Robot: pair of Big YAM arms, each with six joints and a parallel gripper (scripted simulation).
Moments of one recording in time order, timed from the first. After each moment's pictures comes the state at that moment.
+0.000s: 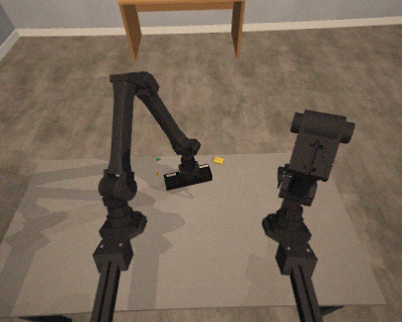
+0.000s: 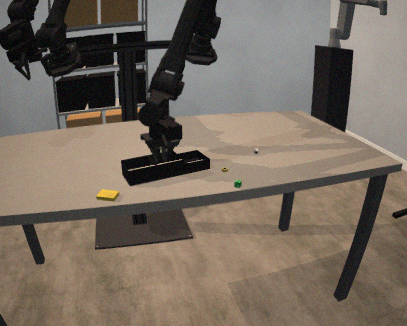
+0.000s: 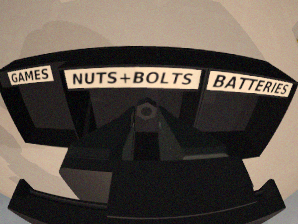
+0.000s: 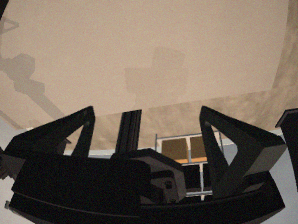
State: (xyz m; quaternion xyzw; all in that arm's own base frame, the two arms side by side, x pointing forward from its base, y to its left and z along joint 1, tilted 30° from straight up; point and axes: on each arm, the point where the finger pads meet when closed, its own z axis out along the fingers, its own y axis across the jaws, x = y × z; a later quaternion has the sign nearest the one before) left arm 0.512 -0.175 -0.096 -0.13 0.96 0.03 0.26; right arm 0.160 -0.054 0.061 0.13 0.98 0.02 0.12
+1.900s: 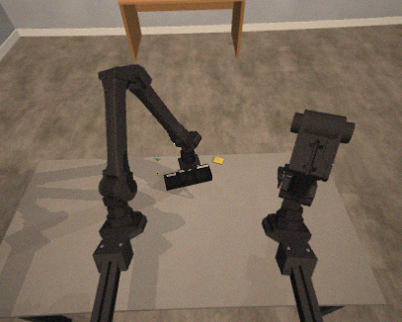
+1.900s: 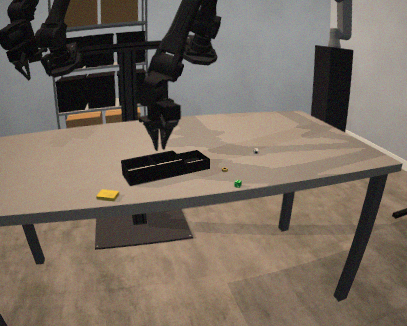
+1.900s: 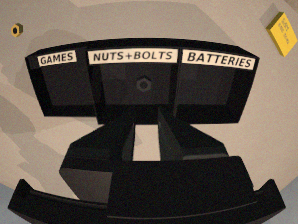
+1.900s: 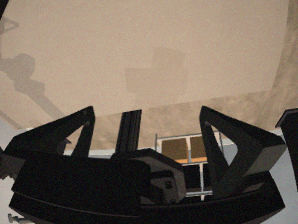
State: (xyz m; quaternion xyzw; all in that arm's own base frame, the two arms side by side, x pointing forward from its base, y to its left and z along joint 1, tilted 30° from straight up) left arm 0.488 -0.184 -0.050 -0.13 0.96 0.03 0.26; right arm 0.160 -0.054 0.061 0.13 0.98 0.02 0.12
